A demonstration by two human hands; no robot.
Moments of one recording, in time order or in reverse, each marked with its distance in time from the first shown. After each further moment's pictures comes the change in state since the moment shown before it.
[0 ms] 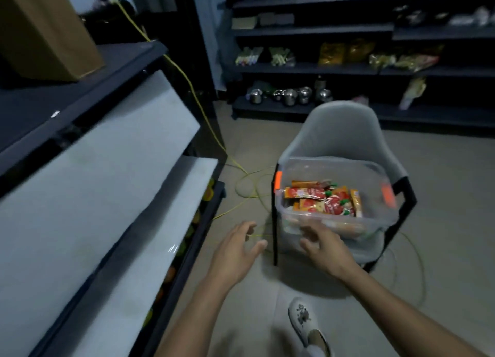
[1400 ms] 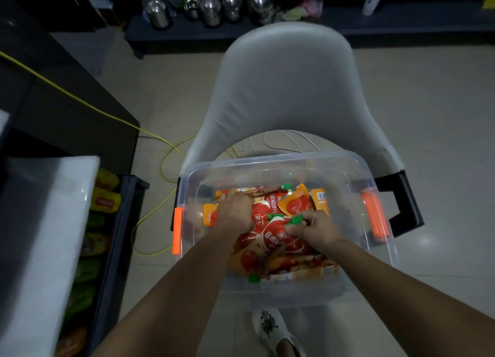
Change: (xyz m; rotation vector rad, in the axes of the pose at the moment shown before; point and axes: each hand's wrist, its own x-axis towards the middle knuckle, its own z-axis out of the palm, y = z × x) left_hand 0.435 0.032 0.275 0.795 -0.467 0.198; right_hand 0.300 0.257 -0.033 0.540 -0.094 0.570
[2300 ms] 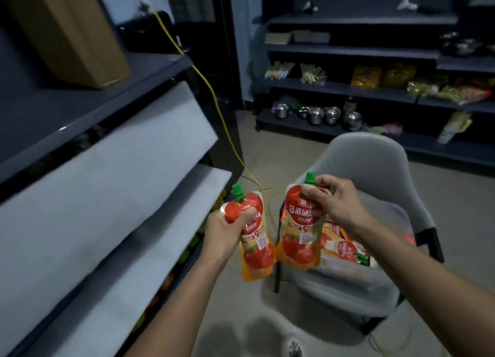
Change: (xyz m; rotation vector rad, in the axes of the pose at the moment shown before) left_hand -0.463 -0.059 -0.090 -1.592 0.858 -0.375; right_hand -0.333 -0.174 0.084 0.050 -0.142 -0.758
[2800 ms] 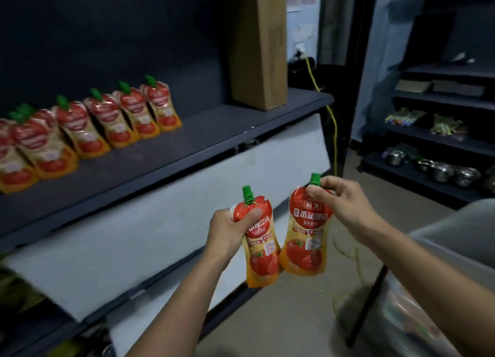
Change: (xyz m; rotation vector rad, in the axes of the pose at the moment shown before) left_hand -0.119 0.044 -0.232 -0.003 0.403 0.056; right_hand -0.069 -0.129 0.208 0.077 -0.459 -0.200
